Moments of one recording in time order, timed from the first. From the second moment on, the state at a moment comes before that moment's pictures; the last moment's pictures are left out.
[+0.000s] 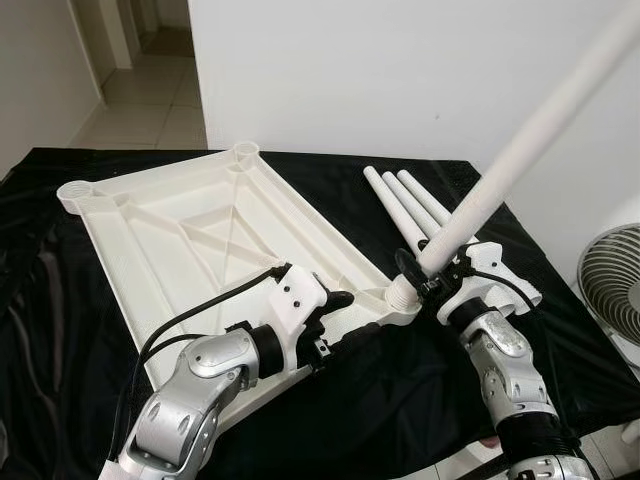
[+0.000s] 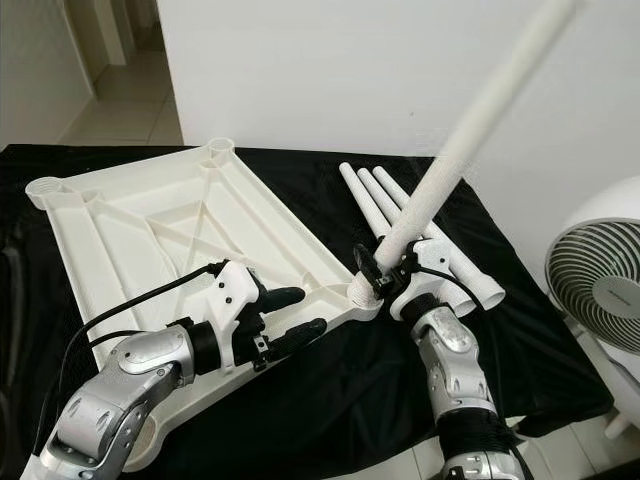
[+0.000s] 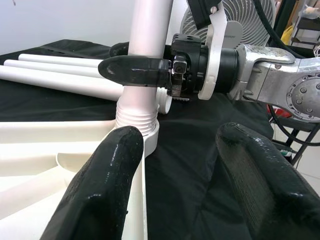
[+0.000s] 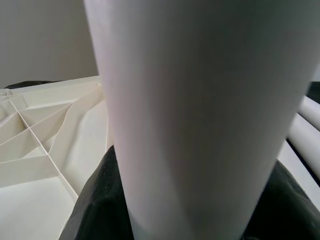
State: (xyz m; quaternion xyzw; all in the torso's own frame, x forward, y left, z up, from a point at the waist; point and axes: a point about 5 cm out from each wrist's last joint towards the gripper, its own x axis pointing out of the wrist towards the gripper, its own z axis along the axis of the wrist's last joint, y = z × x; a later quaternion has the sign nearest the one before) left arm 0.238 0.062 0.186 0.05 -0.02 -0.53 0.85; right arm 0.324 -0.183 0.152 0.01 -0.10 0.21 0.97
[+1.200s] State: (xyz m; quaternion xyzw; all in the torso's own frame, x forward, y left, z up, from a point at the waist) left arm 0.239 0.065 0.186 0.06 -0.01 -0.53 0.85; right arm 0.338 -0.178 0.159 -0.11 -0.04 0.31 0.94
